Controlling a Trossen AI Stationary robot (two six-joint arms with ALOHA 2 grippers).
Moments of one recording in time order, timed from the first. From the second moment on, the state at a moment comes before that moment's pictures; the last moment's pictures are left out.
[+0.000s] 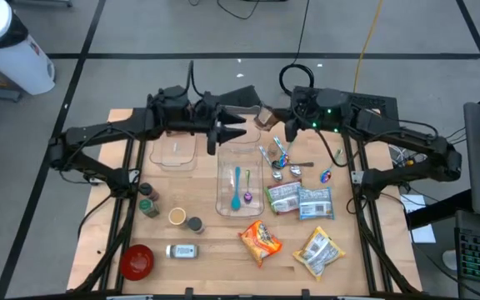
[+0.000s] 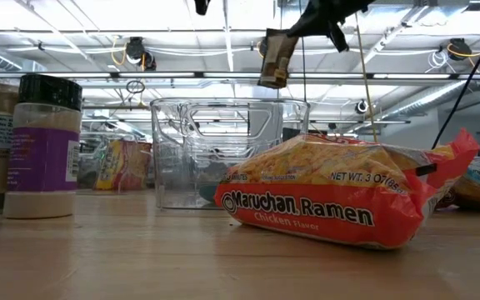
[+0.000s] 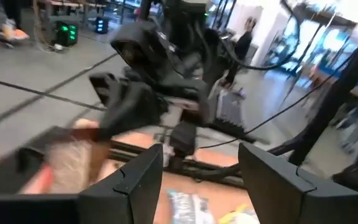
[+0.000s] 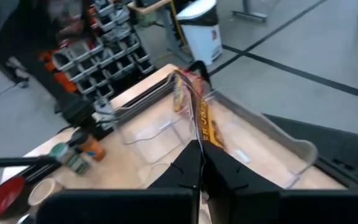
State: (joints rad) left arm 0.27 1.38 1.35 -0.05 0.31 -0.22; right arm -0.37 1.17 1.16 -0.30 0.02 0.38
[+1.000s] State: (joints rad) left arm 0.26 1.82 2.10 -0.98 0.29 0.24; right arm -0.23 1.27 1.16 -0.21 -0.09 0.38
